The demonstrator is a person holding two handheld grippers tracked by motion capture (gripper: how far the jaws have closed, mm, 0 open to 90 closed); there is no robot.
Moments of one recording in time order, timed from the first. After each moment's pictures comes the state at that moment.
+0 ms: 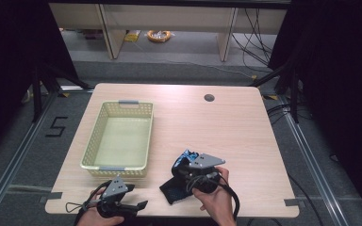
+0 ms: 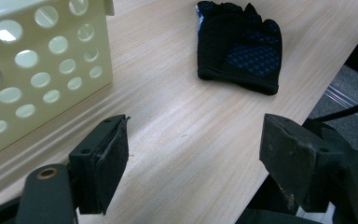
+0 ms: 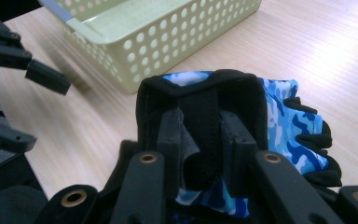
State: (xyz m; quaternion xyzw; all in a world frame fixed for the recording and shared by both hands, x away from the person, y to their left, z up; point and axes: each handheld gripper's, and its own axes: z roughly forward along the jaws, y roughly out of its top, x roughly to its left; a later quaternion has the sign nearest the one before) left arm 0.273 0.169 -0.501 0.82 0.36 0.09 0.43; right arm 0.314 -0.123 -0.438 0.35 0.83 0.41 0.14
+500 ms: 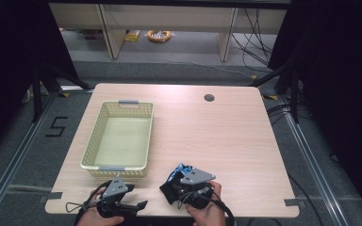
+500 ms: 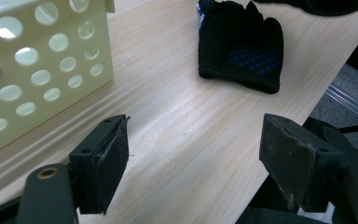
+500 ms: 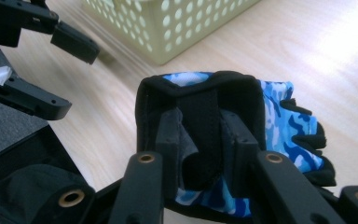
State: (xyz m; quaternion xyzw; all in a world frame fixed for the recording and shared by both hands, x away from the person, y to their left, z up) left arm 0.273 0.169 -0.502 0.82 0.36 0.09 0.43; right arm 0.284 -0.105 -0.459 0.35 0.84 0.39 0.13
